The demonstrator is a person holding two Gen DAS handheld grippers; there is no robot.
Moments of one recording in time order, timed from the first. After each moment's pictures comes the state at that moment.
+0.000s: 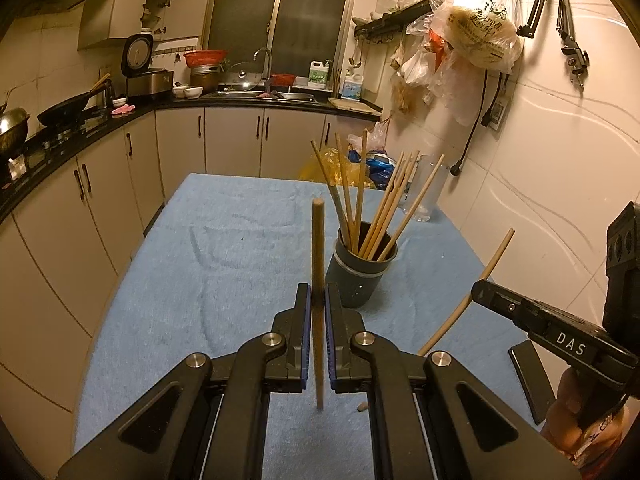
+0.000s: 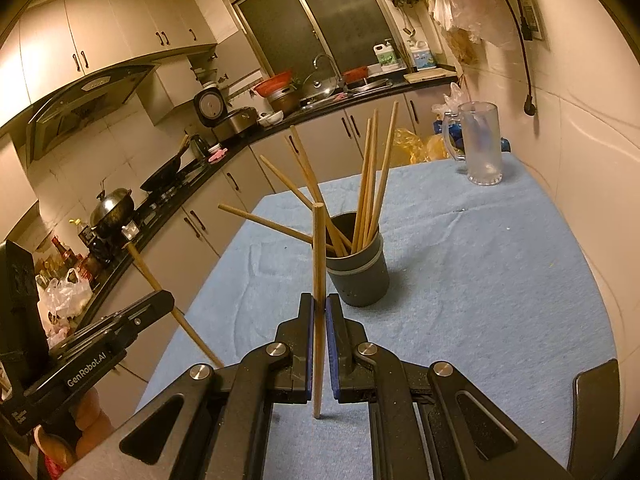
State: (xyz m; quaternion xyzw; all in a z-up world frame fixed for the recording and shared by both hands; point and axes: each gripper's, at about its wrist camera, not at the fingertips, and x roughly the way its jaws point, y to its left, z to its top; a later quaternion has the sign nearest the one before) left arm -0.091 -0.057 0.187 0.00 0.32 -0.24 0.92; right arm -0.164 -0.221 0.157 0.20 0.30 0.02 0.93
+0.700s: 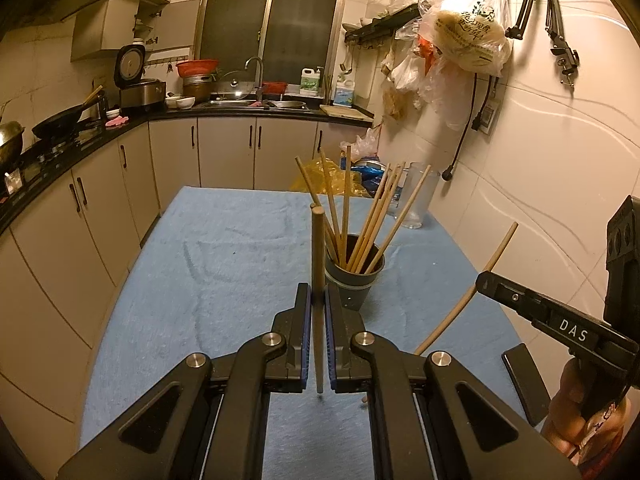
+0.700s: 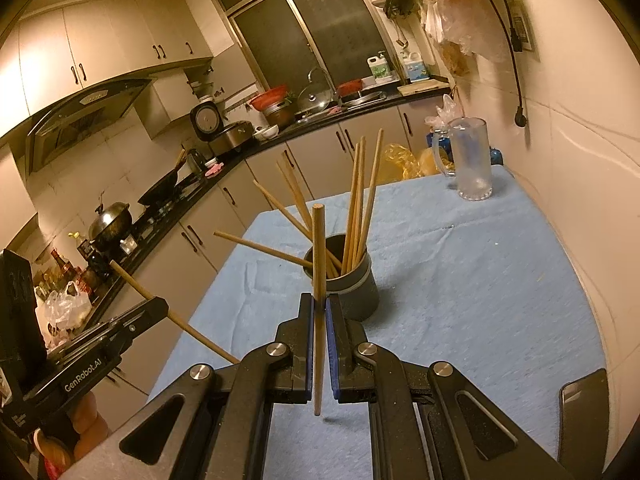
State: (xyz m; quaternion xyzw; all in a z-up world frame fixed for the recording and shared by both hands) left arm -0.093 -0.066 0.200 0.00 0.31 -0.25 0.92; right arm -0.171 -0.237 0.173 0.21 0.28 0.01 0.94
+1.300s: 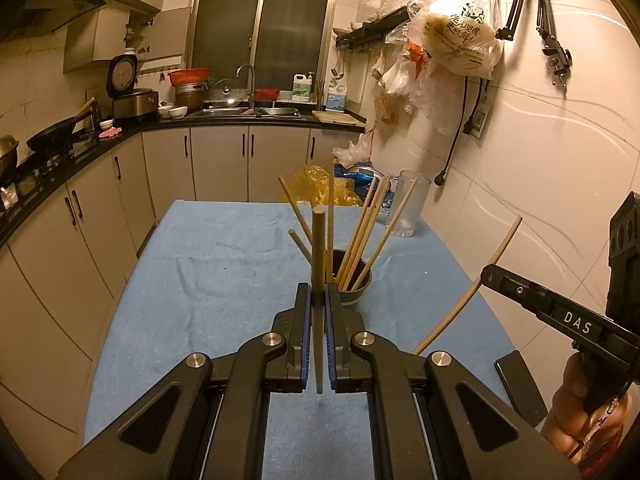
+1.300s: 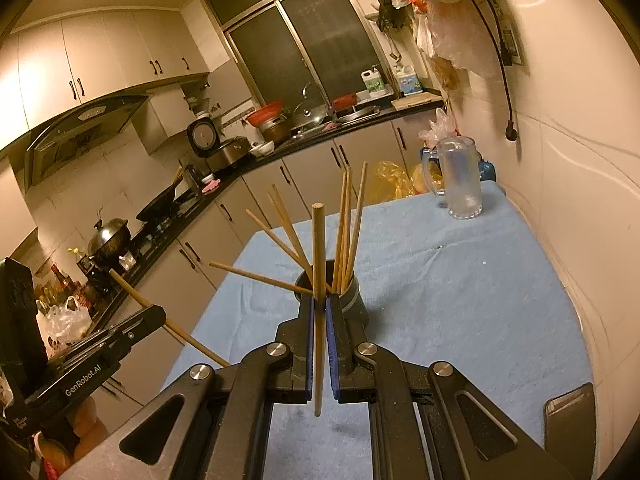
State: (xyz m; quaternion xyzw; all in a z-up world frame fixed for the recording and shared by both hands) left arm -0.092 -0.077 0.215 0.01 0.30 -0.26 0.92; right arm -0.181 -0.253 0.191 0.21 0.26 0.00 0.94
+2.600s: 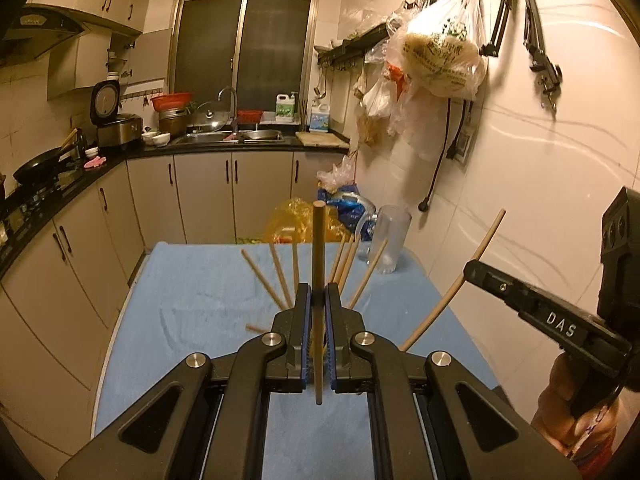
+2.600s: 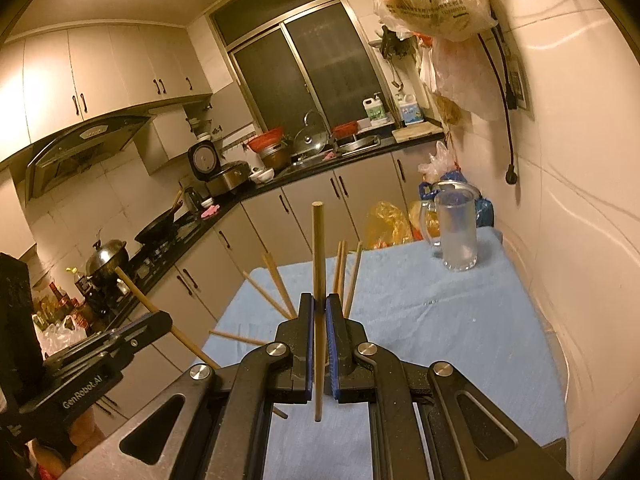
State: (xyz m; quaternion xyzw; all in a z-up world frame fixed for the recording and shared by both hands) left arm -0.061 -0.117 0.278 0.02 0.27 -0.28 0.92; right arm -0.155 -0.282 0.249 0.20 0.22 -0.01 0.96
